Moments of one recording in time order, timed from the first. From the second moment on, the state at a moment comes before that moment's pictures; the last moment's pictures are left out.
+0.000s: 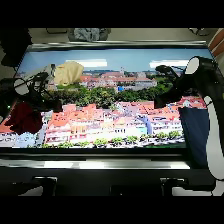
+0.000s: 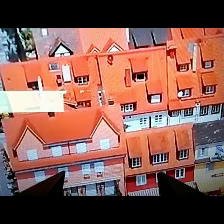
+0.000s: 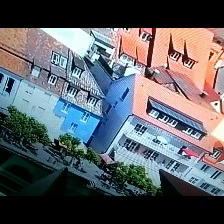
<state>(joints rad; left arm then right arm) -0.08 -1.32 1.31 1.51 -1.35 -1.59 0.02 -1.53 1.63 -1.38 1.60 1.10</state>
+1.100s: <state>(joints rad) -0.08 -1.33 1.31 1.49 -1.21 -1.59 0.02 -1.53 1.63 -1.38 1.49 1.10</state>
